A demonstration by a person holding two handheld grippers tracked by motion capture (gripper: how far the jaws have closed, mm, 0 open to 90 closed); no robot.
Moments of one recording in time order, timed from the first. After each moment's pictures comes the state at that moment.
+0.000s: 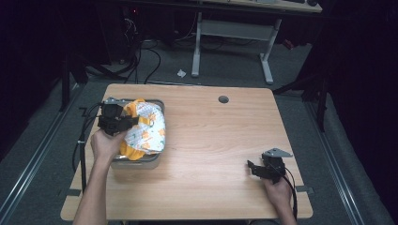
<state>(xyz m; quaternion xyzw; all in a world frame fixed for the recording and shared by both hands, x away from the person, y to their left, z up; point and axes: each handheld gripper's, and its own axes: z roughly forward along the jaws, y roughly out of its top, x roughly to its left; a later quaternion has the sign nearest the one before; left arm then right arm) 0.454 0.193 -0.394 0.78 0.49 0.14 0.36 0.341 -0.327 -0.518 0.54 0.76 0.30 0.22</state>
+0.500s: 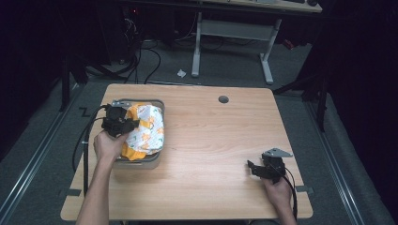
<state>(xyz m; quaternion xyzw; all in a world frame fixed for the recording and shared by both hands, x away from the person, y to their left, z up) 0.463 0.192 -0.416 0.79 0.50 0.13 0.34 0.341 -0.327 -0.518 0.54 0.76 0.30 0.22</state>
